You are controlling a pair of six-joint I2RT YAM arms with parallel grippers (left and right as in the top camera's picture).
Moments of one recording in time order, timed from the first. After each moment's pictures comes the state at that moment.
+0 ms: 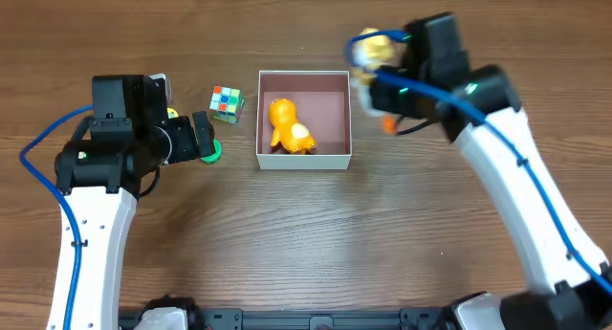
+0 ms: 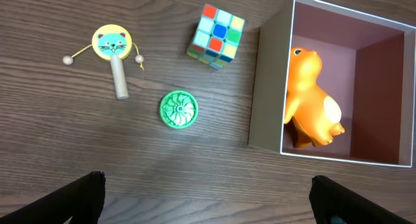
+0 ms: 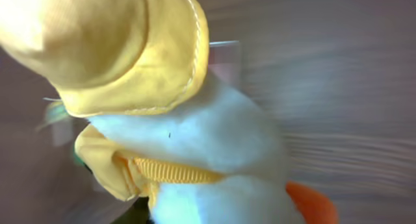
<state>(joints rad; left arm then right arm) 0.04 1.24 1.20 -0.98 0.15 -0.20 0.40 1.59 1.61 -0.96 -0.12 0.48</state>
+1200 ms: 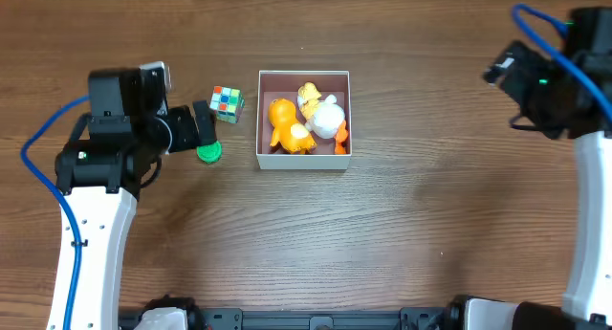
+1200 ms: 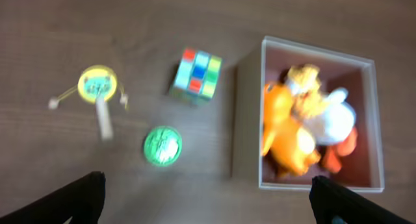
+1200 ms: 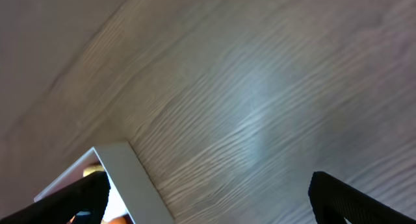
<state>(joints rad) 0.04 1.24 1.21 -0.84 0.20 -0.21 -0.18 1.50 1.72 -1.24 -0.07 0.57</state>
